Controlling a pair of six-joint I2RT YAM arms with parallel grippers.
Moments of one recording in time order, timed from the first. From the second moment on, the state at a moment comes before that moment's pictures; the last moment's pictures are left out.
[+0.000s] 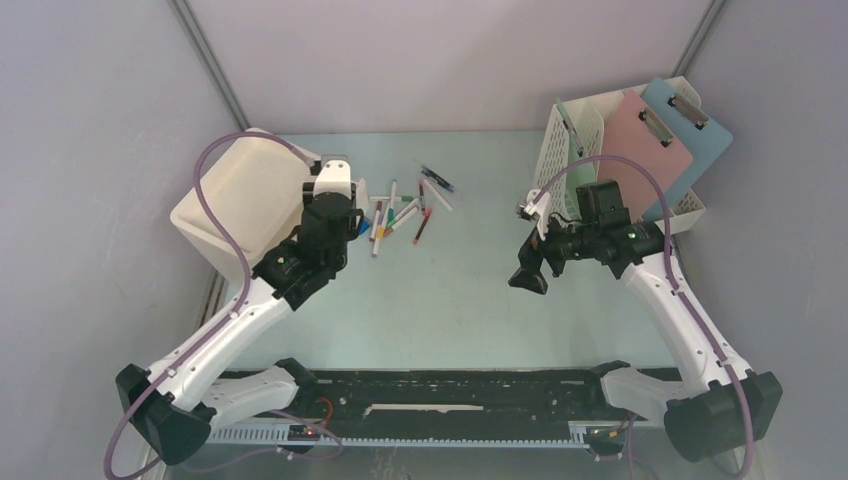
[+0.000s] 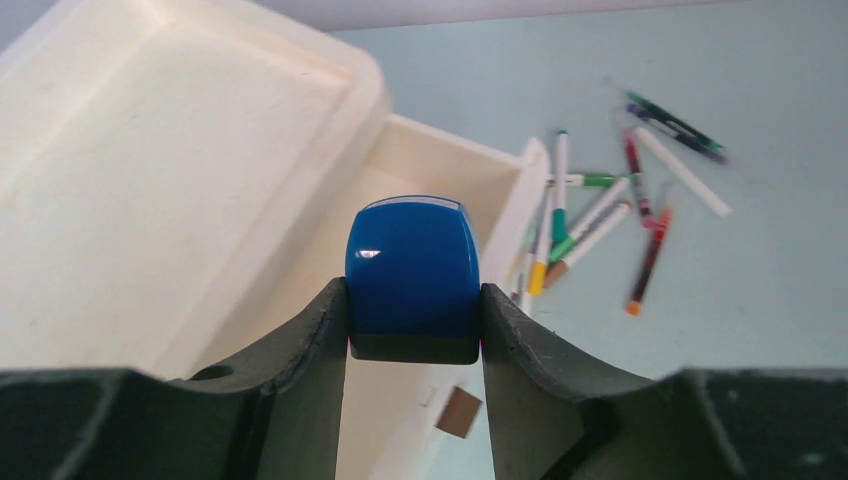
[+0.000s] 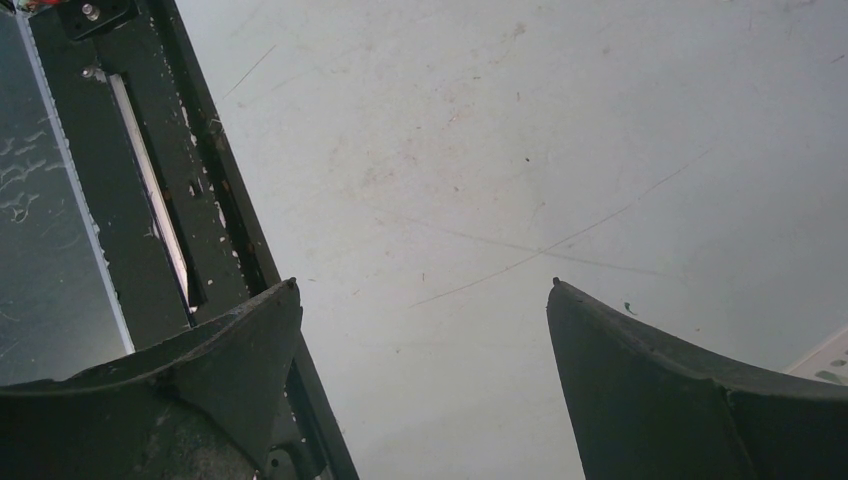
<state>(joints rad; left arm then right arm) -0.66 1.02 1.00 -0.35 -0.75 -0.10 0.27 1.11 1.09 -0.87 -0.74 -0.56</state>
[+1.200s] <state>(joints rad) -0.60 1.06 1.00 -0.46 -0.80 -0.18 0.27 1.12 1.09 -0.88 -0.77 -0.57</state>
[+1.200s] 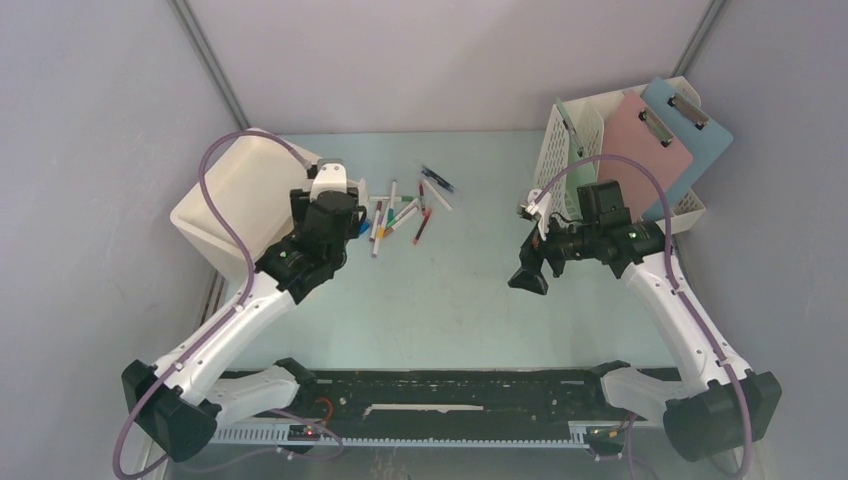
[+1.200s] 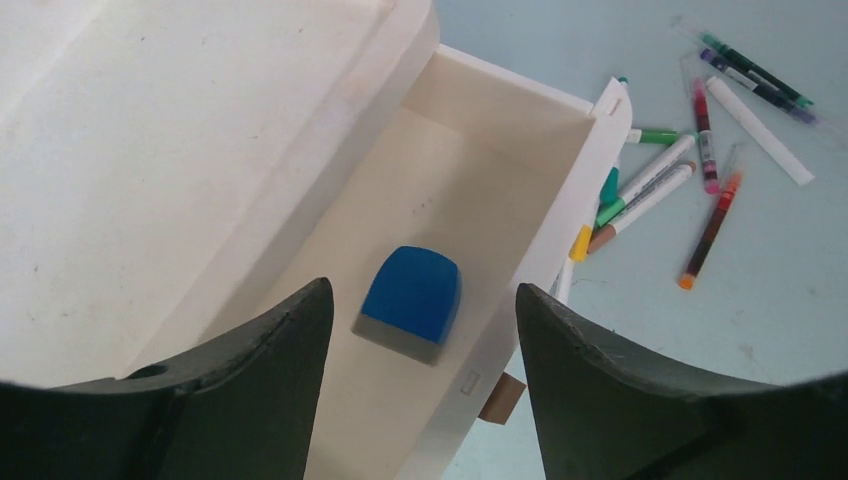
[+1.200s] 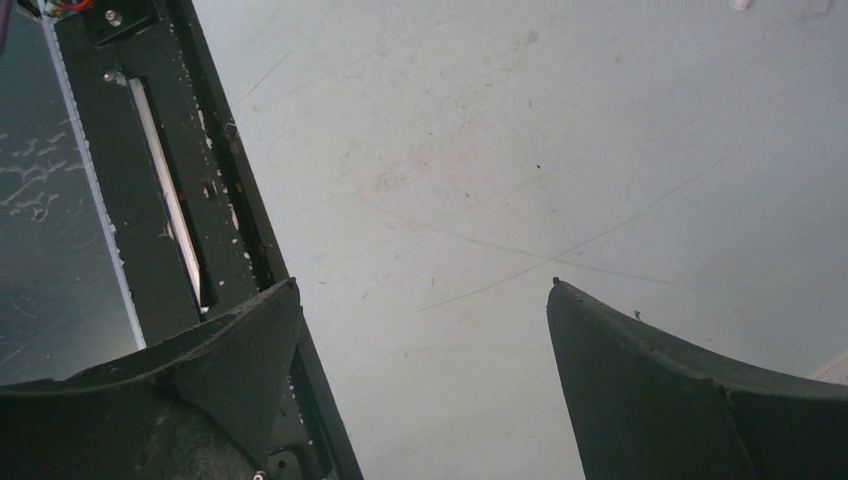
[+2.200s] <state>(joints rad) -0.54 0.54 0.83 -0.38 -0.23 -0.08 0.33 1.36 1.10 -0.53 -0.87 -0.60</state>
